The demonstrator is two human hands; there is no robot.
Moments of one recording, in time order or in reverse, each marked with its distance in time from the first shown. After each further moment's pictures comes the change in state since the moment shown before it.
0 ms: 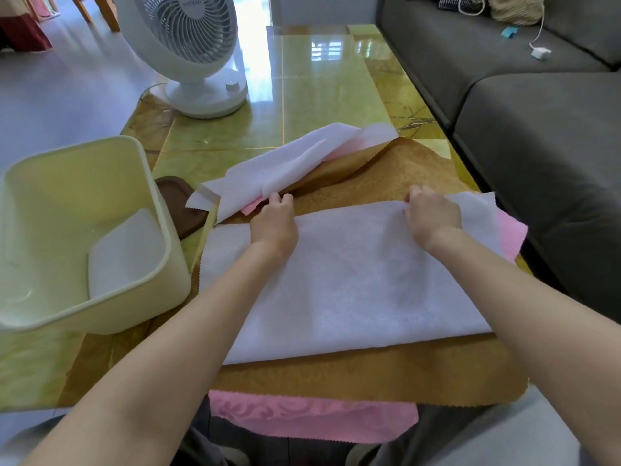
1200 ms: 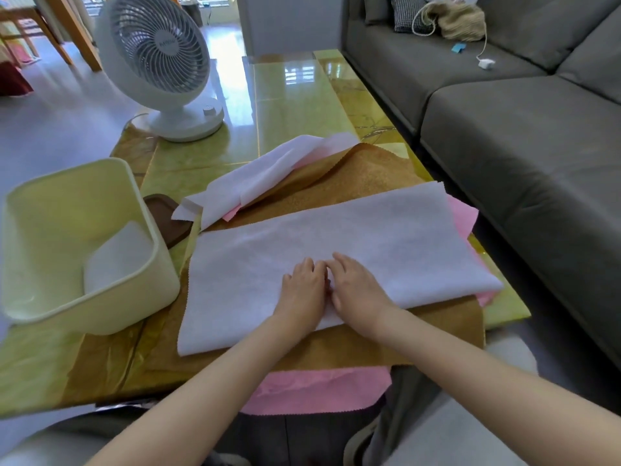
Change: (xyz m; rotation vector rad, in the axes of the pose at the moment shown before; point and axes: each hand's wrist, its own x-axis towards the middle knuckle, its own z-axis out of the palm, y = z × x) left_hand -0.116 0.048 0.039 -0.014 -0.119 0.315; right_hand -0.149 -0.052 0.018 0.328 -0.151 -0.317
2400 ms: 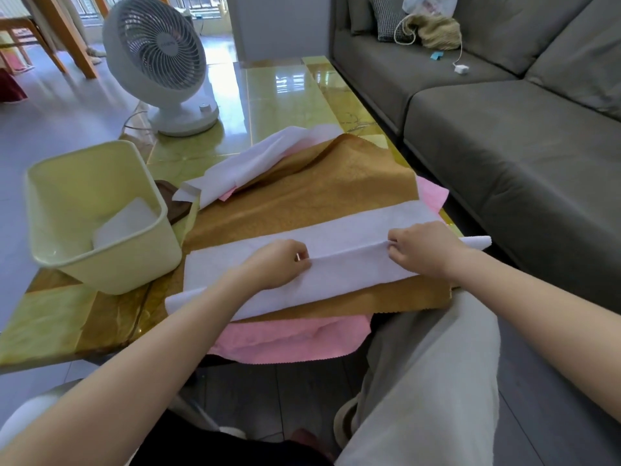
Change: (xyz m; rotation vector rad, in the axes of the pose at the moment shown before) left_hand -0.040 -0.001 -0.071 -0.104 -0.304 0.021; right_hand -0.063 0.075 -0.082 -0.485 -0.006 -0.006
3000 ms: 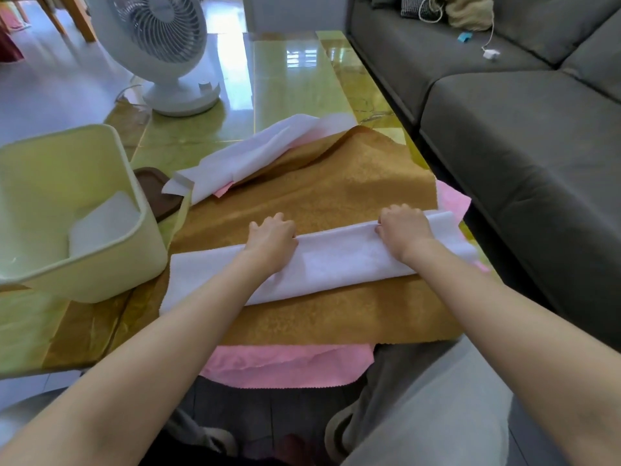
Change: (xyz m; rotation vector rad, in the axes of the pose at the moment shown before) left_hand 0.075 -0.024 0.003 0.184 0.170 -0.135; right_hand 0.102 -0.002 0.037 -0.003 -0.015 0.213
